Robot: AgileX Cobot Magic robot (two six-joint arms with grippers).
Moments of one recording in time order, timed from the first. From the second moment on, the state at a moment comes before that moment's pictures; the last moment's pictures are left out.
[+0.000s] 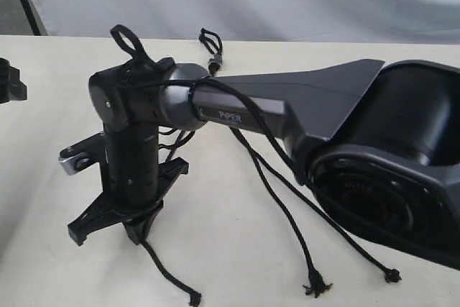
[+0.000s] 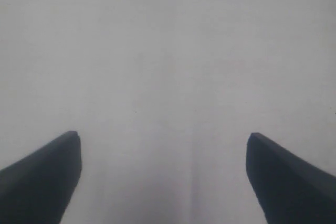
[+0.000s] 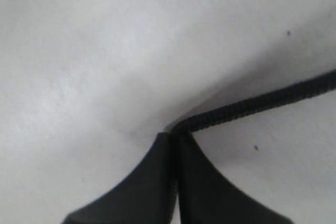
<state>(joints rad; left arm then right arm) 0.25 1.41 -0.80 -0.48 0.40 0.44 0.98 2.36 -1.88 0.22 1.16 -0.02</state>
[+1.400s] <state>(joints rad) 0.25 1.41 -0.80 -0.52 0.40 0.45 0.27 2.16 -1.59 -0.14 1.08 -0.39</state>
